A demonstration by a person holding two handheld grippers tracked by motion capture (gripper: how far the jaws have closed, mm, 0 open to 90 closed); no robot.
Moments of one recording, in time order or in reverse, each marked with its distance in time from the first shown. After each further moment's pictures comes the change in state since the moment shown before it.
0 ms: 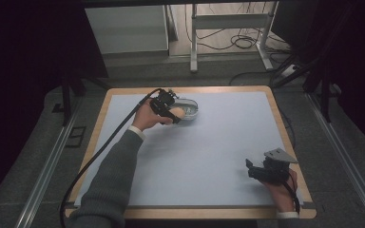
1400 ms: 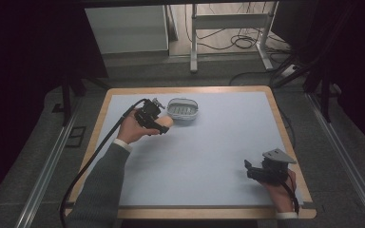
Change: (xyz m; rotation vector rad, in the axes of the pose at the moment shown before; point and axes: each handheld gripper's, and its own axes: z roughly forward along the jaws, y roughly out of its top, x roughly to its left) left arm -0.015 -0.057 -0.031 -0.033 0.026 -0.041; right arm 0.004 0.000 0.001 0.007 0.009 -0.001
